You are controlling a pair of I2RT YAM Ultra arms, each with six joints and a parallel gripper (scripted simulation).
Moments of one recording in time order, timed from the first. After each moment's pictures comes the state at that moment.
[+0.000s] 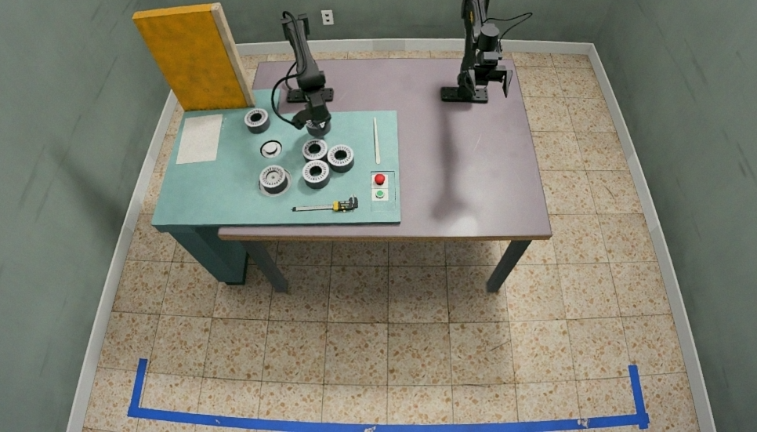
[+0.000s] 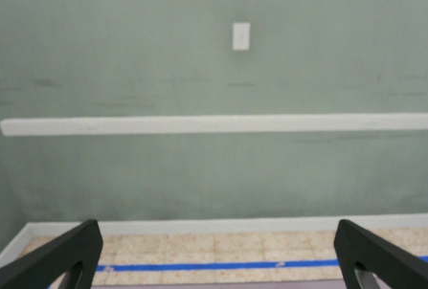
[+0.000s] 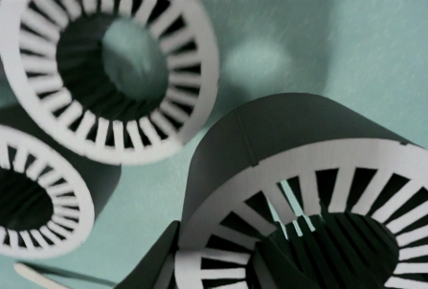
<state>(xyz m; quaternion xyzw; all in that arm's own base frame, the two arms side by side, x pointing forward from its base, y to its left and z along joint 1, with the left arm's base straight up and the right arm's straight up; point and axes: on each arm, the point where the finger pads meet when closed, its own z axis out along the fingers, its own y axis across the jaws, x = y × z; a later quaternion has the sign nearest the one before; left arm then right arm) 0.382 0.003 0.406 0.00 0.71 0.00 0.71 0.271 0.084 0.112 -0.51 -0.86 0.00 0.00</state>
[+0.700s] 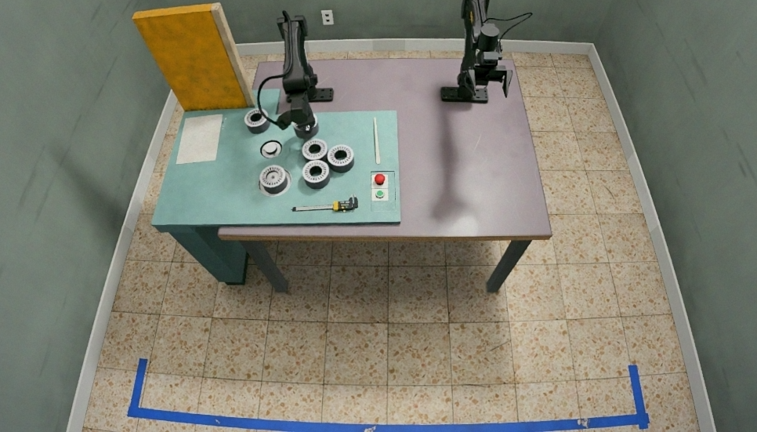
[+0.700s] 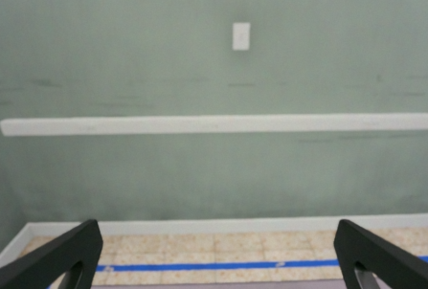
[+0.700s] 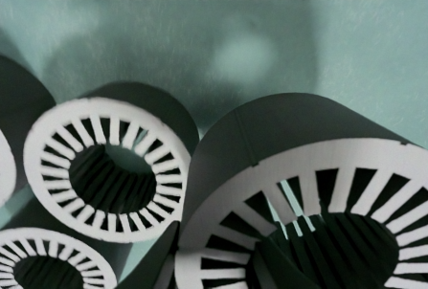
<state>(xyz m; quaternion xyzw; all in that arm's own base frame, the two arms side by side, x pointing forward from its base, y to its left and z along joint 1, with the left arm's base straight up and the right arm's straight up) 0.382 0.003 0.406 0.00 0.71 0.00 0.71 0.284 0.032 0.114 -0.58 -0.82 0.00 0.00</state>
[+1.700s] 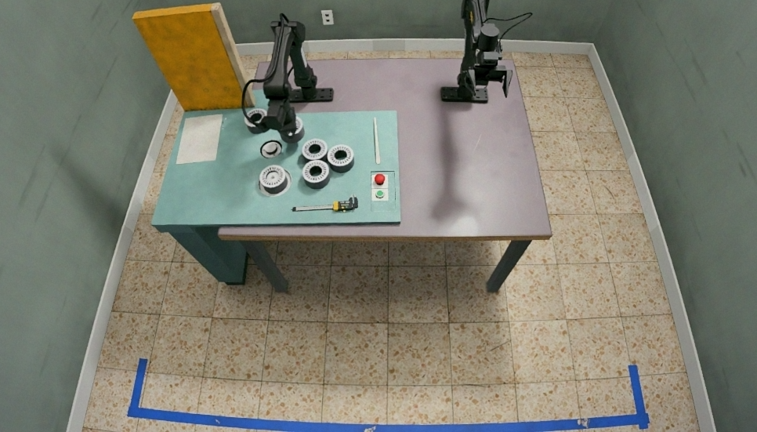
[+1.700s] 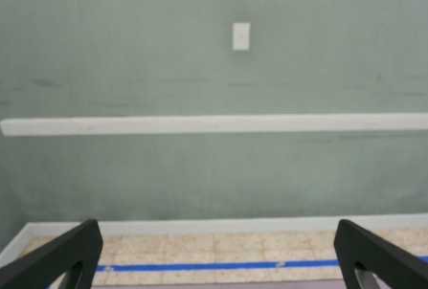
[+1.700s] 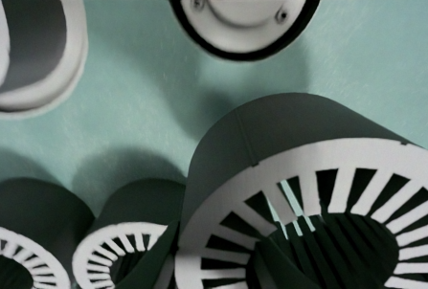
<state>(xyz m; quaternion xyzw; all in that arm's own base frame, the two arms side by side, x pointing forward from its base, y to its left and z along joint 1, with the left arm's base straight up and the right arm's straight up) 0.382 0.003 0.406 0.00 0.71 0.00 0.71 0.301 -0.030 0.110 -0.66 -0.75 0.00 0.00</state>
